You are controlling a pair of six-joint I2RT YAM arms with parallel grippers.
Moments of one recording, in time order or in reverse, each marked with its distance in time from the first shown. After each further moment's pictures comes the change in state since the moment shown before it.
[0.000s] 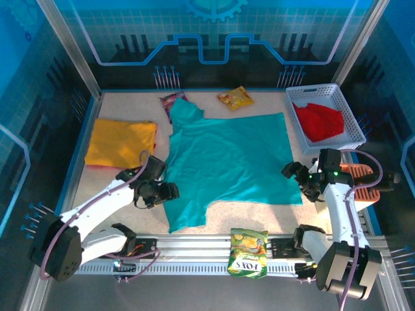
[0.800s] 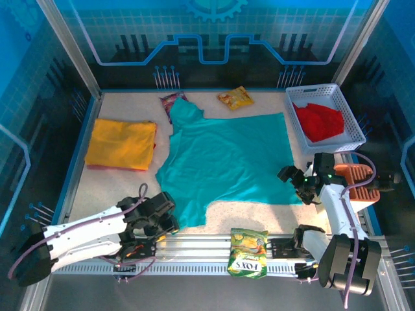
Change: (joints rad) left arm -0.443 -0.209 -0.238 0.002 0.033 -0.600; right arm 0.023 0.037 -0.096 0.105 -0.017 0.028
